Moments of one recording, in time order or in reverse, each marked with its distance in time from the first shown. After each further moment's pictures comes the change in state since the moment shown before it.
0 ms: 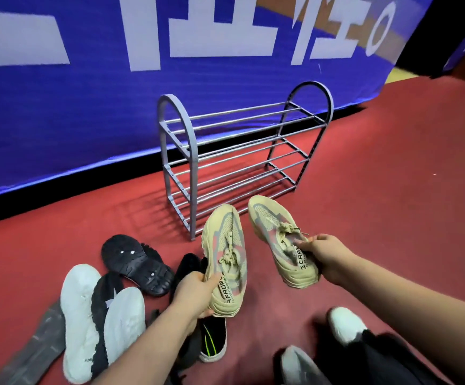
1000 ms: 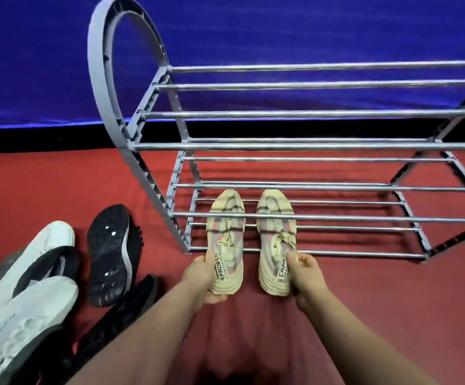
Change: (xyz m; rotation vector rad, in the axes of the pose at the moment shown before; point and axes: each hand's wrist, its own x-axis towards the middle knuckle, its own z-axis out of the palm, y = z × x) left_hand 0.300 0.054 0.130 -0.485 0.538 -0.382; right_hand 0.402 0.047 0.116 0.000 -0.442 0.100
